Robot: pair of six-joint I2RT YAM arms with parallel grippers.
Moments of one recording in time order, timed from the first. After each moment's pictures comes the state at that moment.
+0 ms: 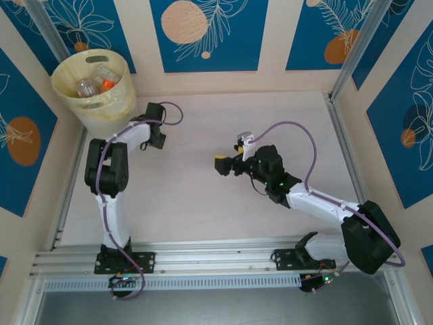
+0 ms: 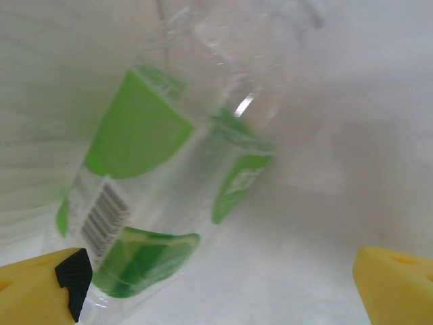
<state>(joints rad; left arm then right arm) -0.19 2.08 1.52 -0.56 -0.48 0.11 0.63 1.25 0.62 0.37 -0.15 0.28</state>
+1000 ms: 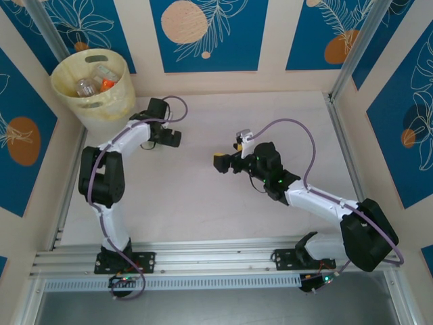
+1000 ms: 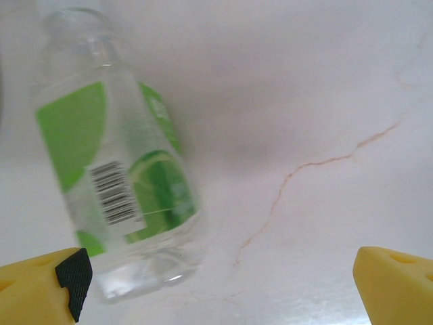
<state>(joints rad) -0.25 1.94 1.52 -0.67 -0.11 -0.01 0.63 1.27 0.67 0.33 -0.14 0.30</state>
